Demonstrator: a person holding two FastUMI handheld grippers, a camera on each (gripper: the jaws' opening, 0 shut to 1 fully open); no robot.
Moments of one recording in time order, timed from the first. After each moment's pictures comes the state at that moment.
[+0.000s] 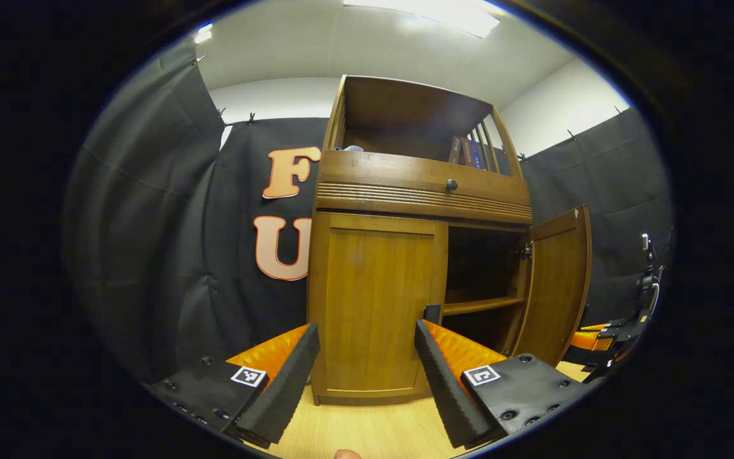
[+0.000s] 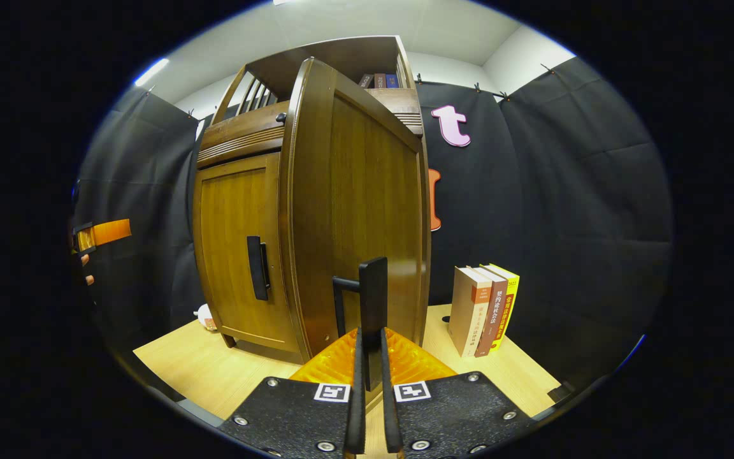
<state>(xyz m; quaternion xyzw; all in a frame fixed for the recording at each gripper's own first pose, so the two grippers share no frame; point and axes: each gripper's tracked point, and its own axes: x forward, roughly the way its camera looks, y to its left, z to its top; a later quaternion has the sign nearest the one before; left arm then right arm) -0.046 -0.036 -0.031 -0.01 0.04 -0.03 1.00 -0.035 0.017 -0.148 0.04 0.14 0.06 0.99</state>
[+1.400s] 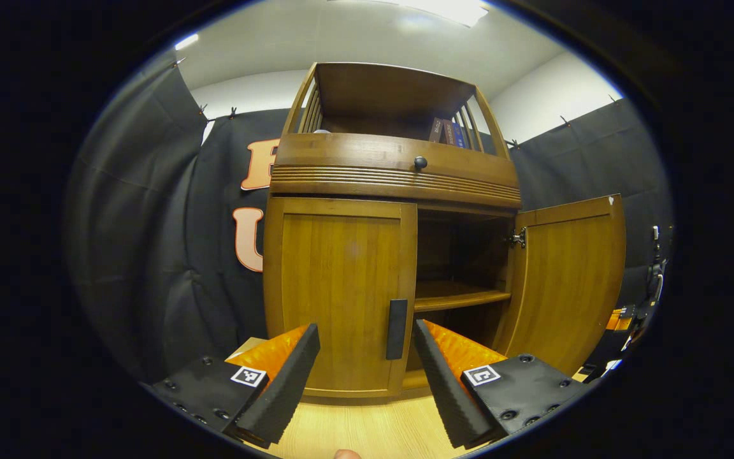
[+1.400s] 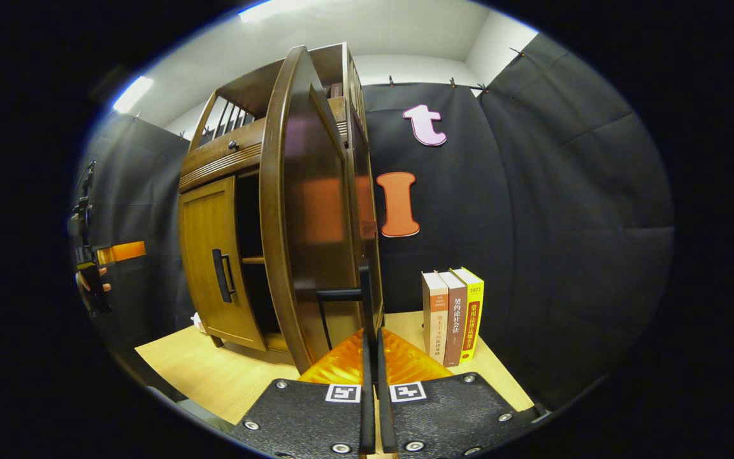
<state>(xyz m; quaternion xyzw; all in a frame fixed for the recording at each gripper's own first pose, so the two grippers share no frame) -0.016 -0.102 -0.053 0.01 0.06 -0.03 1.00 -0.024 -0.123 -0.158 0.08 0.12 0.09 0.99</state>
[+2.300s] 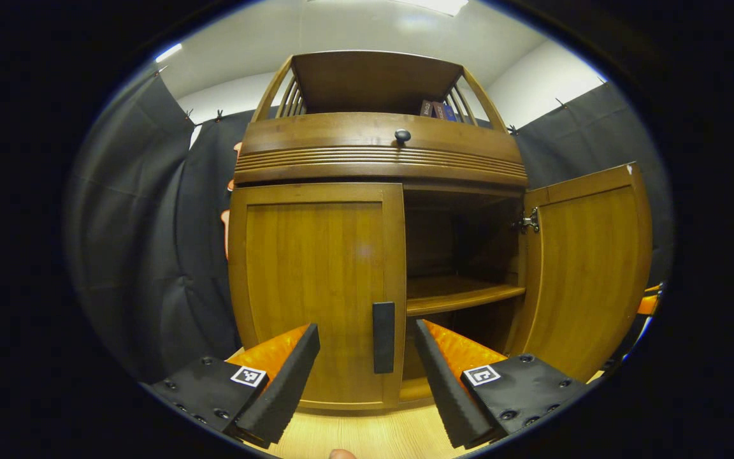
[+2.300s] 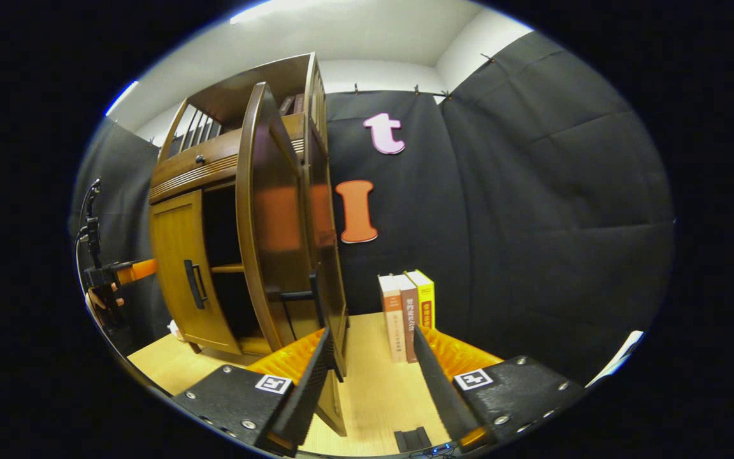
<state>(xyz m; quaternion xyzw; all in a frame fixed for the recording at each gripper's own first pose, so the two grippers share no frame) 0.054 -0.149 -0.089 0.04 0.06 -0.03 1.00 -0.063 -0.185 -0.133 0.08 0.11 -0.03 0.99</state>
